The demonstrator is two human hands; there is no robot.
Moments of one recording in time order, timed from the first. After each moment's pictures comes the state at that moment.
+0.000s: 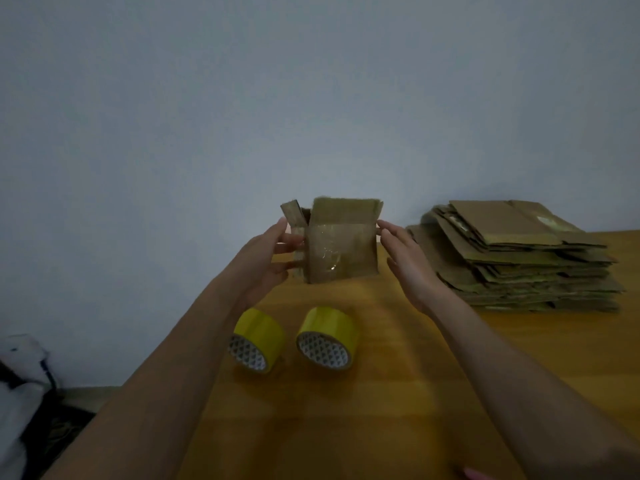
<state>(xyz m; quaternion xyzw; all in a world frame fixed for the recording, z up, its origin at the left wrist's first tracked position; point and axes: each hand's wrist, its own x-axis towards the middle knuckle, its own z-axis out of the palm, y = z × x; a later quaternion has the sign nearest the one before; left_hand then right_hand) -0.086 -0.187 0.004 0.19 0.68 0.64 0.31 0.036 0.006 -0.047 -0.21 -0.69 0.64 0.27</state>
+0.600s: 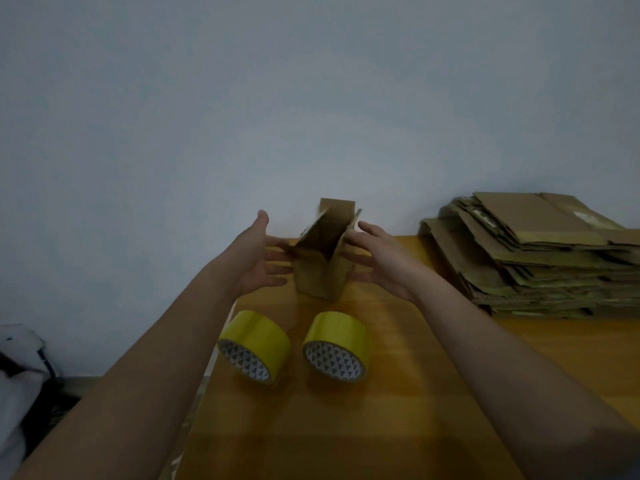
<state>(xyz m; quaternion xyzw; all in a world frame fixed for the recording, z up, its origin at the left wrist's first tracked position) -0.142 -0.175 -0.020 0.09 0.71 0.60 0.36 -0.024 0.001 -0.056 -0.21 -0.62 0.75 0.11</state>
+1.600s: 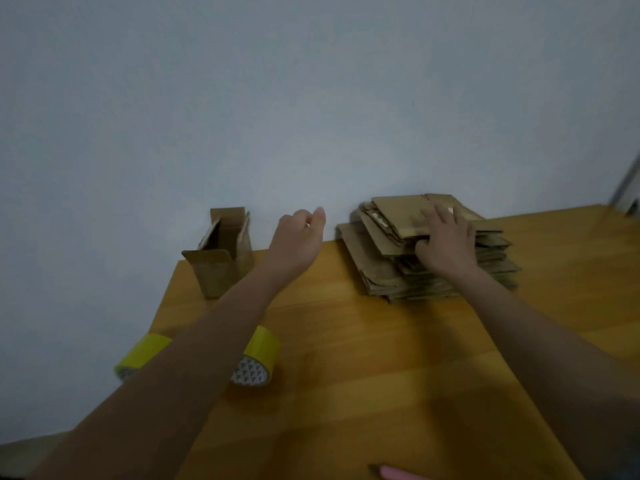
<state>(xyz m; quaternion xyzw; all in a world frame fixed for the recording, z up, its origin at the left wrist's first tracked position) -0.001 -0.047 0.012 0.39 0.81 0.42 0.08 0.142 0.156 -0.049 -0.44 -0.87 0.08 0.21</state>
